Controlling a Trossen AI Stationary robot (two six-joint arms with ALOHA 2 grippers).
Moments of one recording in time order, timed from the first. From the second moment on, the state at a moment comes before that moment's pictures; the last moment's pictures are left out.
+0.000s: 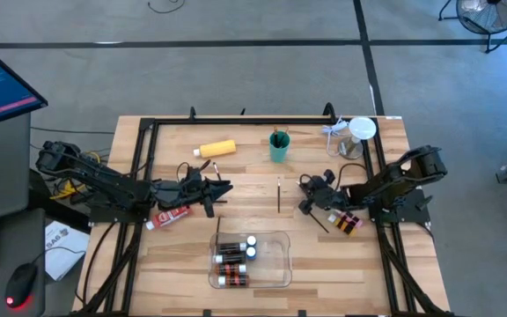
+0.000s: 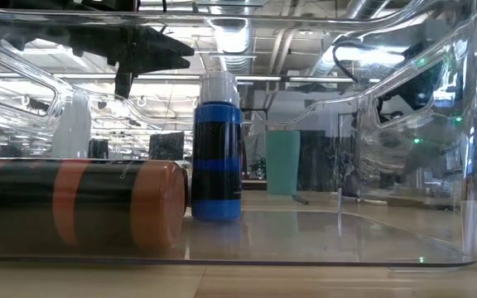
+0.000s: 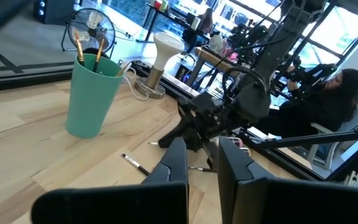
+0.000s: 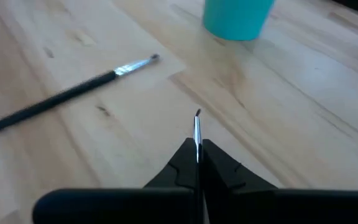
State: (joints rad) left arm -0.24 1.18 0.39 0.69 -0.61 -0.53; right arm 0.10 1.63 0.25 0.63 0.66 0.47
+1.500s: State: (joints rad) left arm -0.24 1.18 0.38 0.70 -0.60 -0.65; right arm 0.18 1.45 0.25 0.62 0.47 0.53
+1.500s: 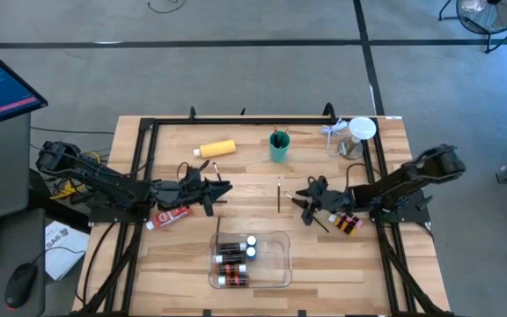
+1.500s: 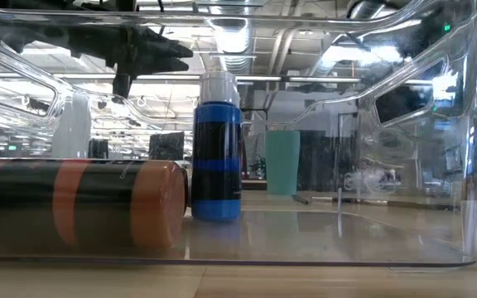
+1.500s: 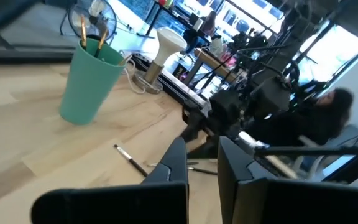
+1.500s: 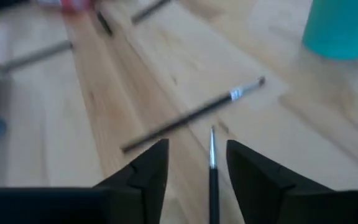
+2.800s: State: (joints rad) left arm -0.05 1.17 0.38 0.73 -0.18 -0.92; right arm -0.16 1.71 1.17 -0.81 -0.12 0.34
